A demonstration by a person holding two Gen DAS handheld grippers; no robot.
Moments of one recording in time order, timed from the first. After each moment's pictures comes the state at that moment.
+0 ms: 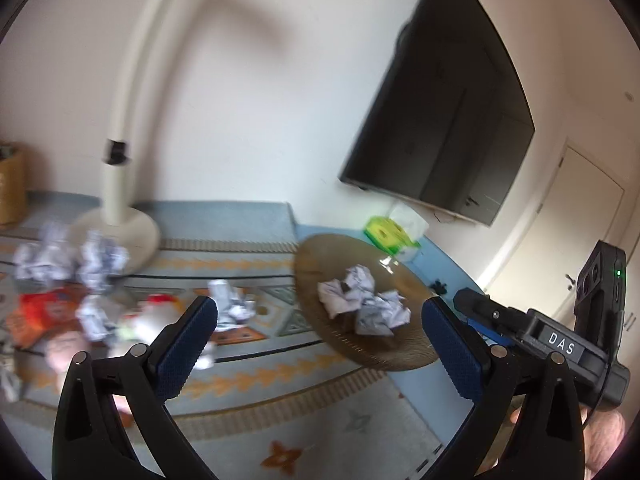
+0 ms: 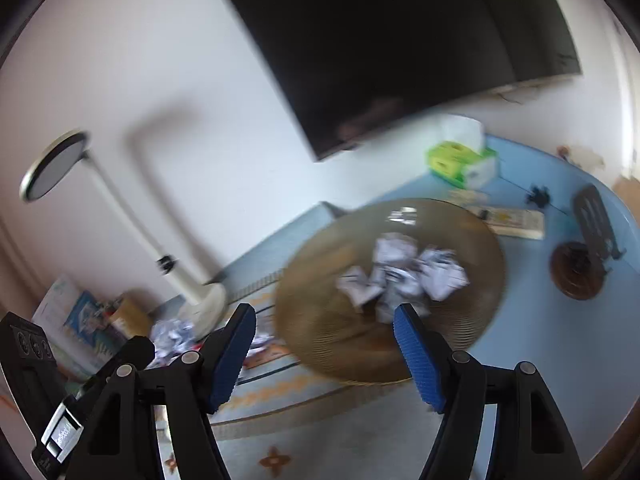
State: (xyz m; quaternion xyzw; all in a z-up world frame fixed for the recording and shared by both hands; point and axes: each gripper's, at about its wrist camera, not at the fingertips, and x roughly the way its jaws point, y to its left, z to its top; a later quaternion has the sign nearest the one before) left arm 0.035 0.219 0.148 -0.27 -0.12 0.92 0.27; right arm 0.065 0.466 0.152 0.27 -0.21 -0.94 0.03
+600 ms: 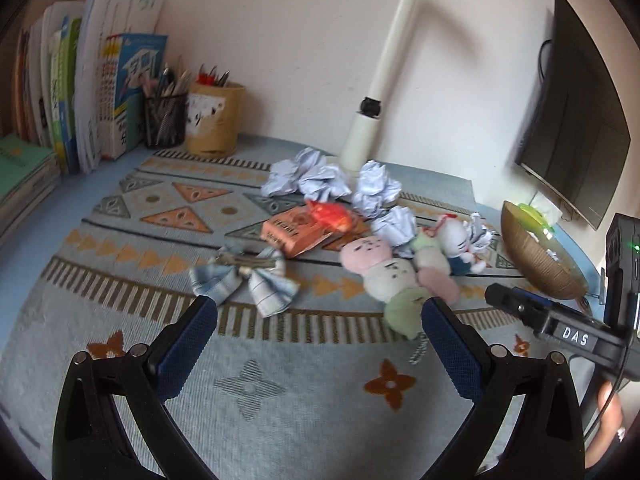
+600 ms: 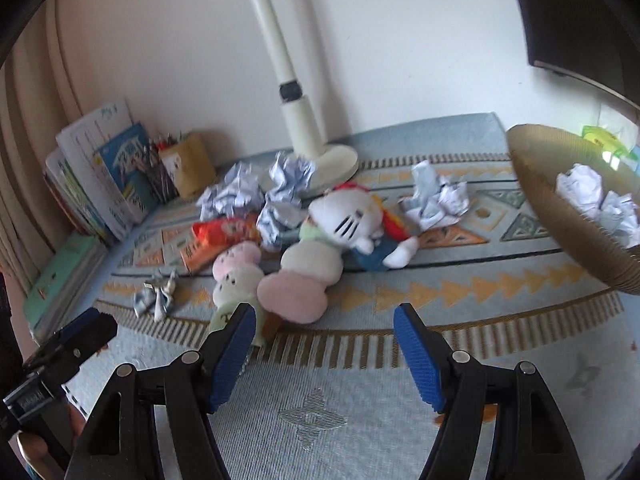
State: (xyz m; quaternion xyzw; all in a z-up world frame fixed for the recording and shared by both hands) left arm 0.063 0.008 0.039 -0.31 -0.11 0.94 0.08; right arm 0.020 0.260 0.036 0.36 -0.06 -0.92 0.15
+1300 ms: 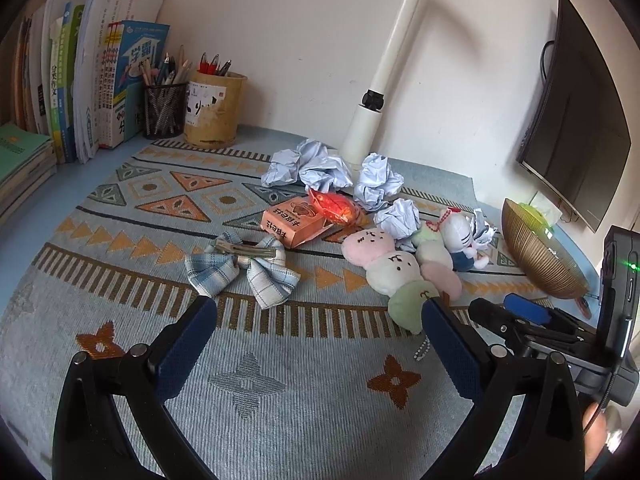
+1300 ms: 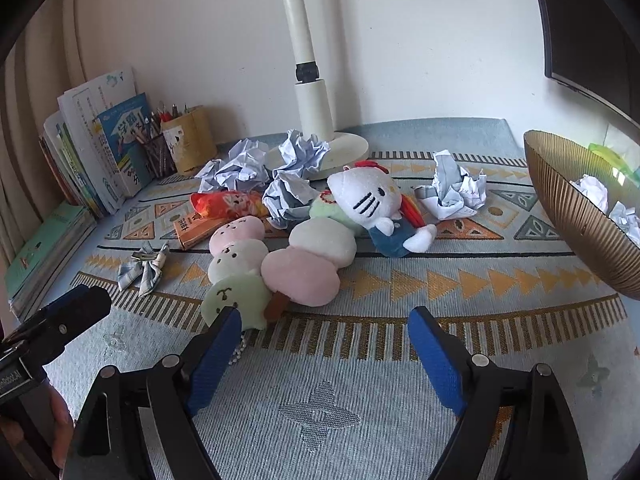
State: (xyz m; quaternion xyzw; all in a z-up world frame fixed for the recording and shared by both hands) left arm 0.064 0.008 0.032 -0.31 -0.12 0.94 0.09; right arm 0.026 0.246 0.031 0.35 -0.02 -0.93 0.13
